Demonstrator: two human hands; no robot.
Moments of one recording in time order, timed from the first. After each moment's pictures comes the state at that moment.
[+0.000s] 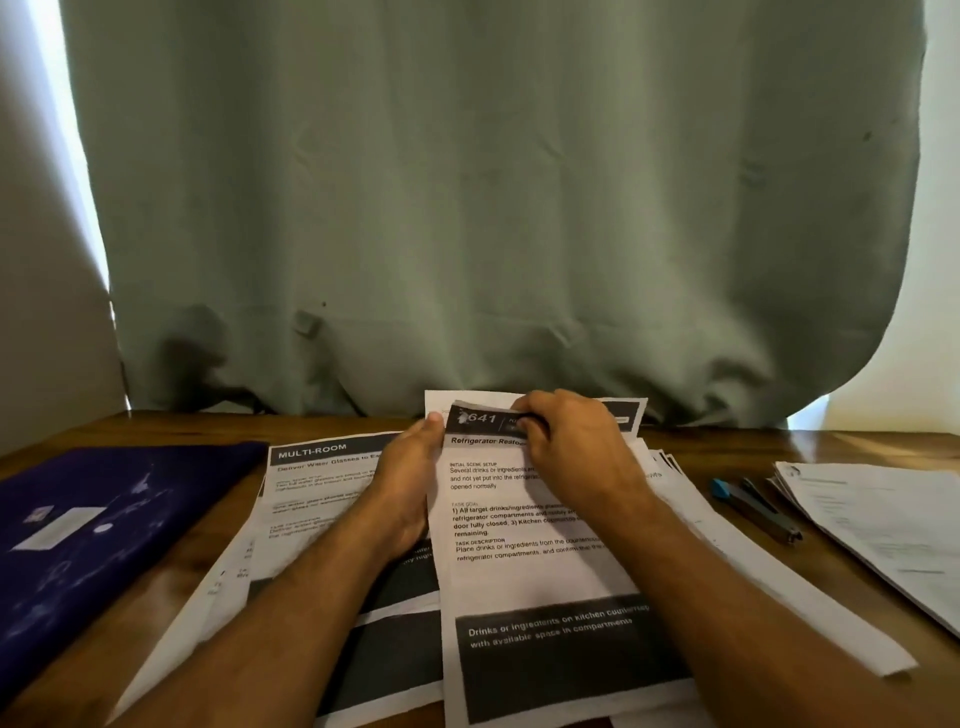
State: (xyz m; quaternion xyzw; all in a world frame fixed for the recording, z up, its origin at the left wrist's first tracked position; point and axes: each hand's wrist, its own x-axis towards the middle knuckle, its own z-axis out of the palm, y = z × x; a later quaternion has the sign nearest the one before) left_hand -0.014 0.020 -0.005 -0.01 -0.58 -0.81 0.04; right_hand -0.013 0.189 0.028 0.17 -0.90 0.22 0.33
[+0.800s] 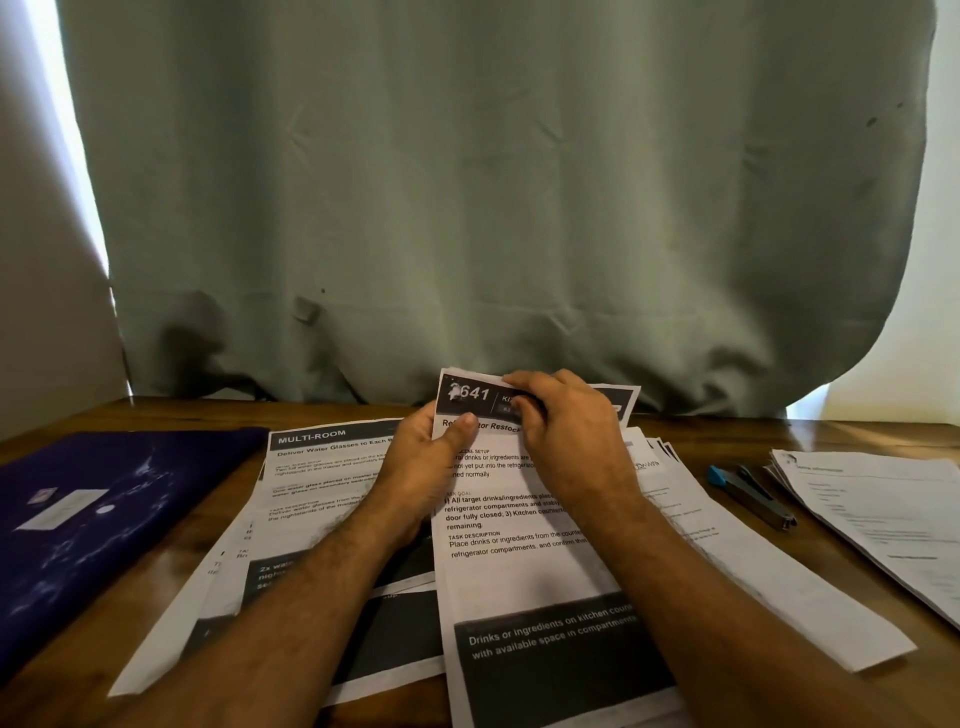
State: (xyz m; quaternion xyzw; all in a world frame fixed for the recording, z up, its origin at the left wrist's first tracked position) left_hand -0.004 0.031 -0.011 -0.10 -0.66 -0.73 0.13; right_hand 0.000 0.183 0.018 0.16 -0.86 0.29 0.40
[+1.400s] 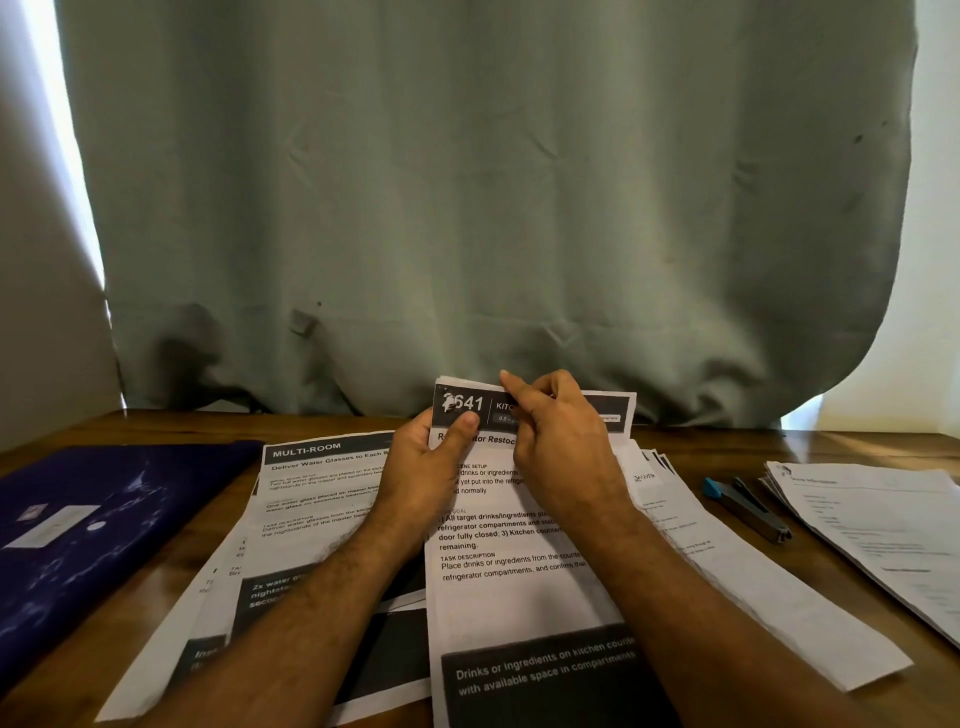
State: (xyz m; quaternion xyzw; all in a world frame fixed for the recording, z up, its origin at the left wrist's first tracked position) left_hand 0.000 0.038 -0.008 -0.12 -0.65 -0.73 0.18; right_hand 0.001 0.181 0.020 0.16 -0.88 0.27 0.37
